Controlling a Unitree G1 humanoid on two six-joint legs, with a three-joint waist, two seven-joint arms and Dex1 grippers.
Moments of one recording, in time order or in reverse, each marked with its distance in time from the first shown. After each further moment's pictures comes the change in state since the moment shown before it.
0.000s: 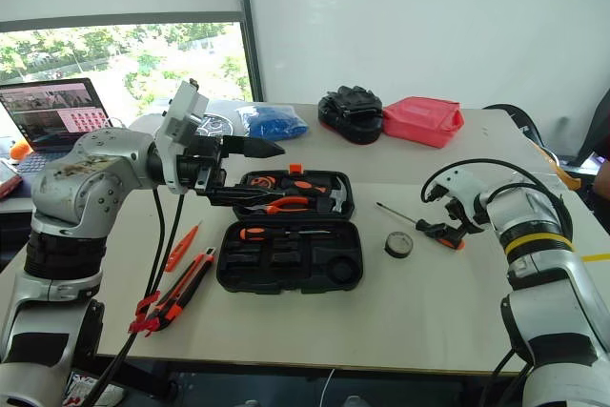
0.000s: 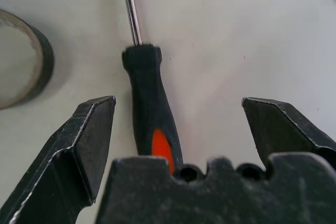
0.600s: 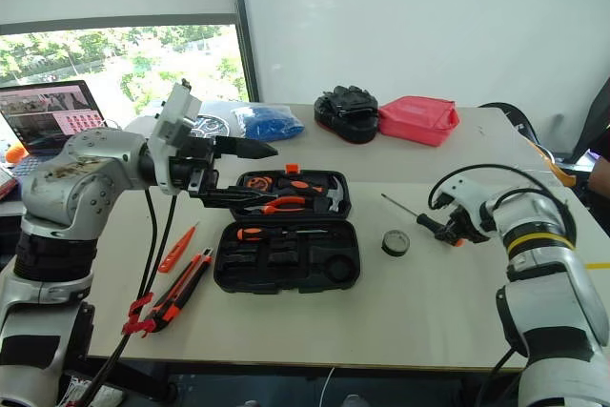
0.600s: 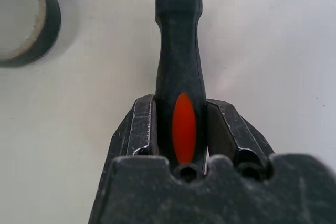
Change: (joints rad) left arm 0.041 0.081 0.007 0.005 -0.005 -0.019 -0.031; right arm -0.030 -0.036 -0.116 0.035 0.015 -0.020 0.126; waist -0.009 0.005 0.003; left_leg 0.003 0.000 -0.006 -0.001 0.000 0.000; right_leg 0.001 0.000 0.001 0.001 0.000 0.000
